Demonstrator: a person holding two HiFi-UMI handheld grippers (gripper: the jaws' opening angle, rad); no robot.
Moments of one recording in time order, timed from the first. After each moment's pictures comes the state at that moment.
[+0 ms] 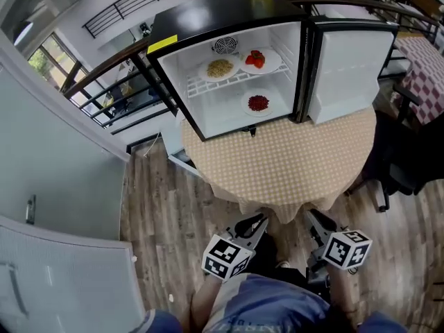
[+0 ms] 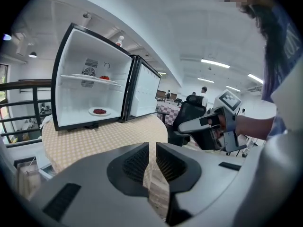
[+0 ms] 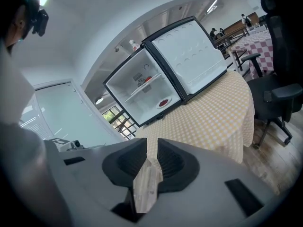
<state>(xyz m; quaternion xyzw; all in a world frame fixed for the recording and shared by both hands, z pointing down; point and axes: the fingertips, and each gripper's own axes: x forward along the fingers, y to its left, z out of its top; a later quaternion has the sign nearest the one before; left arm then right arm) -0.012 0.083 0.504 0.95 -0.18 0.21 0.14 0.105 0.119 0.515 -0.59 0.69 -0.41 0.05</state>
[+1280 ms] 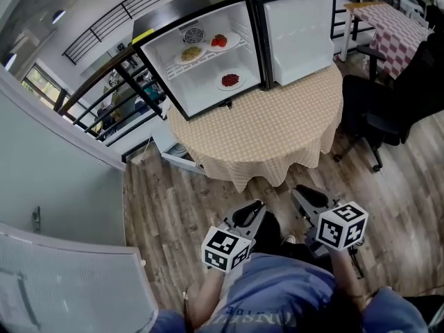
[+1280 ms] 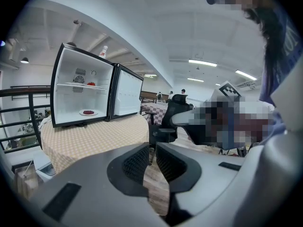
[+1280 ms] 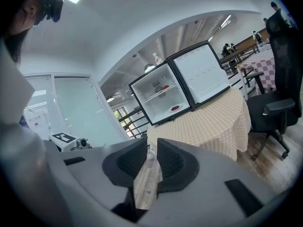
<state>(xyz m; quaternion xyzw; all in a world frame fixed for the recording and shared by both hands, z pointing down) -0.044 0.231 0.490 0.96 -0.14 0.20 0.11 0.044 0.248 0.469 -0.60 0.73 -0.32 0.04</state>
